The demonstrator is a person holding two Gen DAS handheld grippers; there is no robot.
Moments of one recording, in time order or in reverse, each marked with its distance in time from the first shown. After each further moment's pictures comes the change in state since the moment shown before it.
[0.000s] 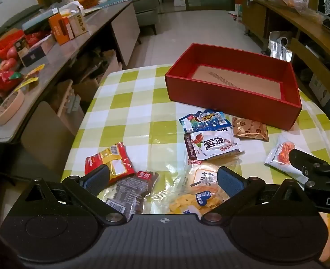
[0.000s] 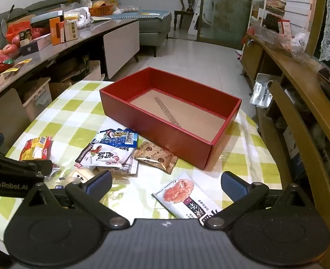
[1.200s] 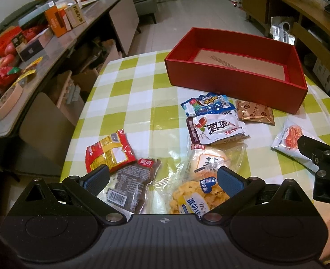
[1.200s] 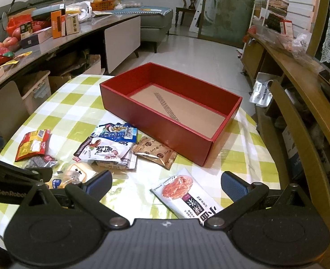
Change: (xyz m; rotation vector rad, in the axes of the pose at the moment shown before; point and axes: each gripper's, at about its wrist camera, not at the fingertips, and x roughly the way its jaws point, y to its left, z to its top) left arm 0.011 -0.006 -0.008 0.037 0.068 0.029; right arm 0.002 0.004 -0.001 -0.023 0.028 -0.006
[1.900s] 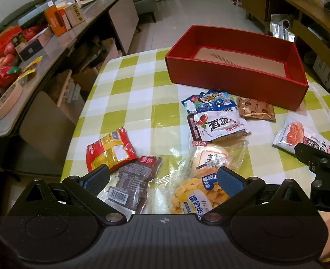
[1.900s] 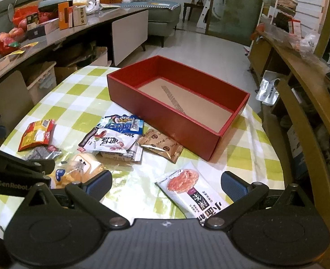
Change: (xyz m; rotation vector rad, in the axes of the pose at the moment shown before) left arm 0.002 0.002 -0.003 0.009 0.009 0.002; right arm 0.005 0.006 -0.004 -0.041 0.036 0.025
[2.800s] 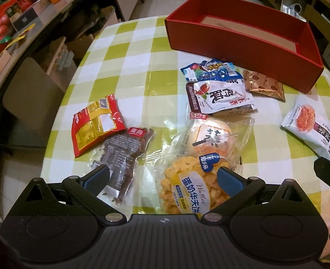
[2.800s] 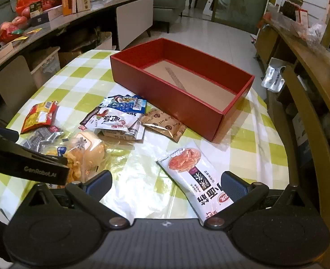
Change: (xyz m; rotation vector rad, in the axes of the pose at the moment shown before) left arm 0.035 -0.008 -0.007 -0.062 0.152 -0.009; right arm 0.003 -0.007 -0.015 -0.003 0.074 0.033
